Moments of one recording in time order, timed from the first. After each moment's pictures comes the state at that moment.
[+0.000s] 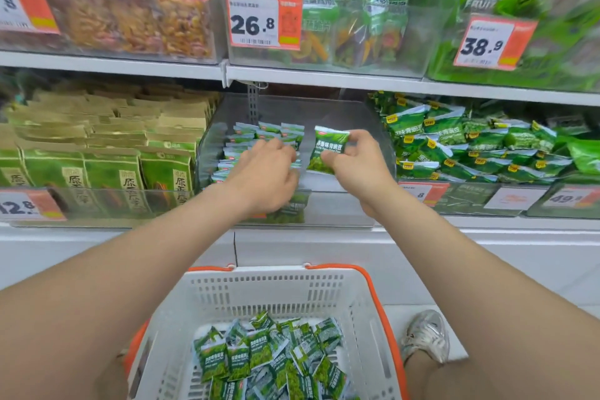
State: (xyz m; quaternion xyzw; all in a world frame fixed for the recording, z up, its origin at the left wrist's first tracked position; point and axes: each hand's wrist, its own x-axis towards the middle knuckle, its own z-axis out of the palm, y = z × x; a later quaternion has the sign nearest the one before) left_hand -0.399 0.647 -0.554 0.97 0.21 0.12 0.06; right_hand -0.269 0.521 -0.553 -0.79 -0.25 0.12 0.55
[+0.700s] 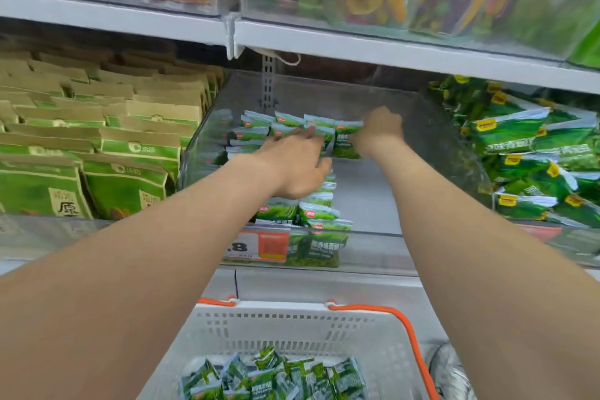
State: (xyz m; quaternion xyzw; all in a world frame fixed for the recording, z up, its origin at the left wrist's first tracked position) left_hand -0.308 0.738 -0.584 0.98 0.20 -0.01 0.09; right_hand -0.133 0.674 -0.586 -0.95 -0.28 -0.03 0.15
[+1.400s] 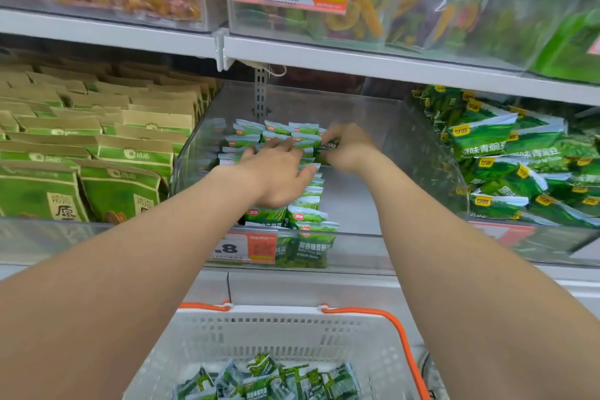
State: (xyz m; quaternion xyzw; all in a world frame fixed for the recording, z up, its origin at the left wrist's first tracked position) left_hand -0.322 0.737 -0.588 0.97 0.23 -0.04 0.08; right_hand -0.140 0.668 -0.600 -0.88 -0.38 0.09 0.28
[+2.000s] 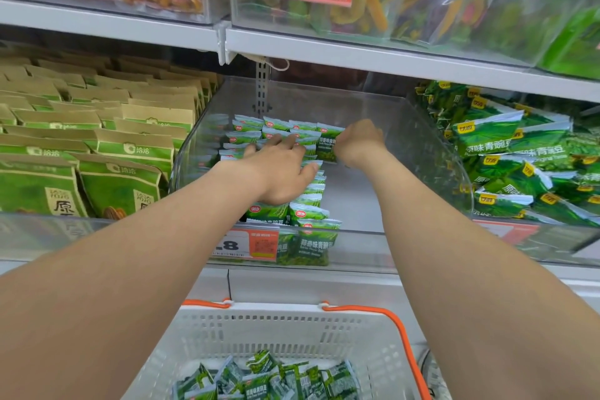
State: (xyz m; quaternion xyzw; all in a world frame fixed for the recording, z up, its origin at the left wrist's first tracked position) left_hand -0.318 0.738 -0.591 0.97 0.23 -0.05 0.09; right_hand -0.133 0.673 -0.598 -0.93 -0.26 0.07 0.24
